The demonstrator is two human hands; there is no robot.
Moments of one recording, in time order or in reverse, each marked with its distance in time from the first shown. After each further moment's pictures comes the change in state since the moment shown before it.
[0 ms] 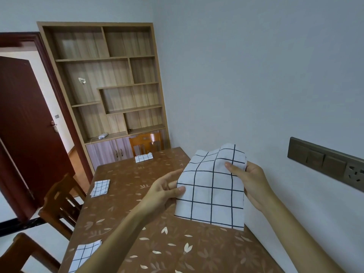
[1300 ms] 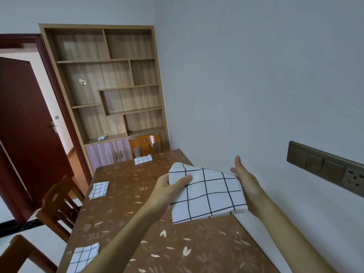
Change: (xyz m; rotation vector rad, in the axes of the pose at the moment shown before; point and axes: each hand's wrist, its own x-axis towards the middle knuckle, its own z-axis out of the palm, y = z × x) left_hand 0.005 0.017 0.027 0.112 0.207 0.057; right_hand 0.001 0.000 0.002 -0.066 -0.142 0.195
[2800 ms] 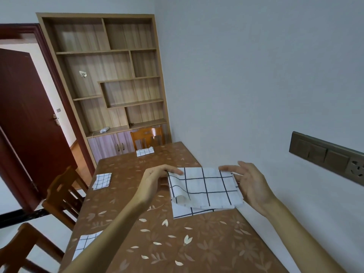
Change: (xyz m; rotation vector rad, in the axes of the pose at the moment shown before) left_hand -0.006 -0.011 -0.031 0.134 0.089 0.191; right_hand -0.009 0.019 -0.011 0.117 -0.107 -0.015
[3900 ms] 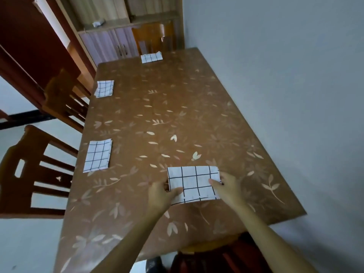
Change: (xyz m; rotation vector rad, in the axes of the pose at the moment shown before) left_hand -0.138 -0.267 0.011 0.392 0.135 -0.649; right_hand 0.002 0.291 0.000 -0.797 0.130 0.356
